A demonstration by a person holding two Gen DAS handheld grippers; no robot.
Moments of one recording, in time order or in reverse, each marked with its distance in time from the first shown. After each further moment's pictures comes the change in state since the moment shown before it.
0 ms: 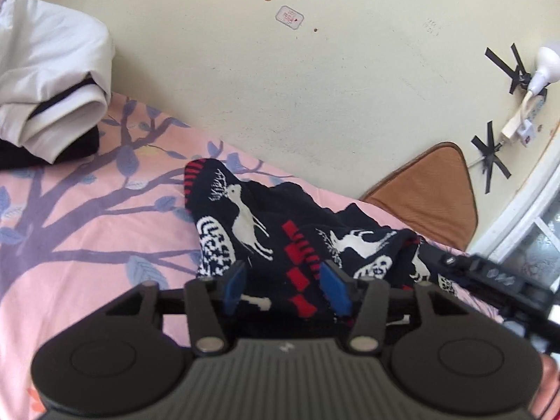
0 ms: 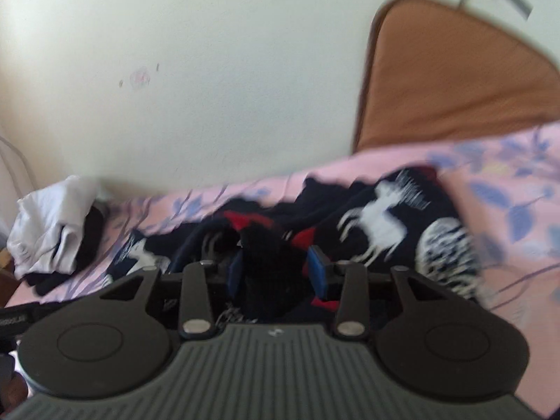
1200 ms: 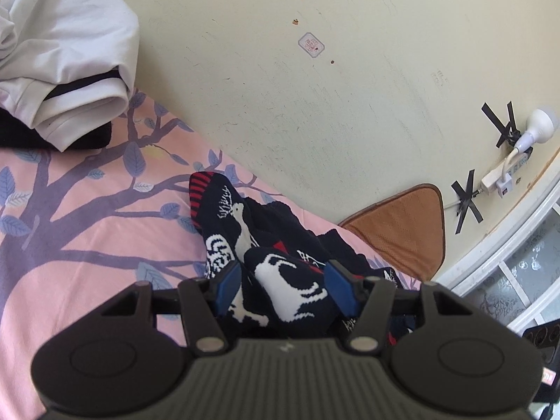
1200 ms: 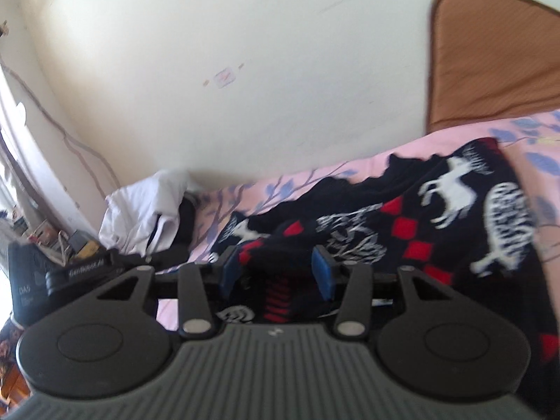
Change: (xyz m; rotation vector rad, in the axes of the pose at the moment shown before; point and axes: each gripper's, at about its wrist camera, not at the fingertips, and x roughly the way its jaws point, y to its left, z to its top) left arm -0.018 0.029 0.016 -0.148 -0.026 -0.115; right arm -0.023 -0.002 0.002 0.125 0.111 0.256
